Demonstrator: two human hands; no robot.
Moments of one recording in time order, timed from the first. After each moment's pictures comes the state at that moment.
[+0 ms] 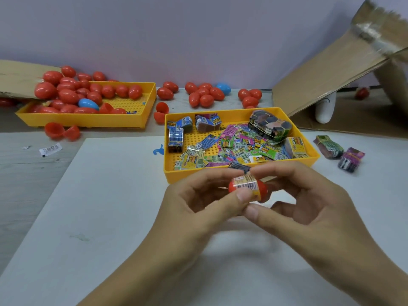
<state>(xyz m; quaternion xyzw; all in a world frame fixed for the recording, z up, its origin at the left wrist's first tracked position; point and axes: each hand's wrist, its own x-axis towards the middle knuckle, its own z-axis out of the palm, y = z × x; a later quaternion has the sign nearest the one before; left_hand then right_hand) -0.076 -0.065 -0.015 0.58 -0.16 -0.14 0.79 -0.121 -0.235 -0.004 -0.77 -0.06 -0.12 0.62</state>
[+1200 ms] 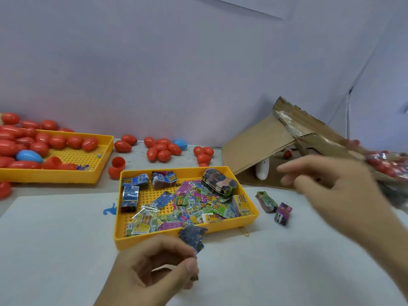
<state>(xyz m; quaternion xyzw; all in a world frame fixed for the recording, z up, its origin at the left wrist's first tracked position) -0.062 -0.066 -0.020 0.63 -0.17 -0.13 0.75 -0.097 -0.320 0.093 -0.92 0.06 -0.28 0.27</state>
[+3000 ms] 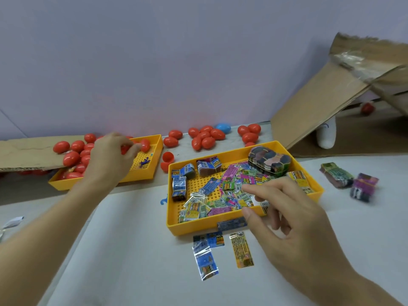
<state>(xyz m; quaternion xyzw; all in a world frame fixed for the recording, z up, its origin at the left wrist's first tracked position) 0.131 0.033 0.029 0.94 -0.11 0.27 0.17 -0.077 -0.241 -0.026 -0.85 -0.08 -0.31 0.42</state>
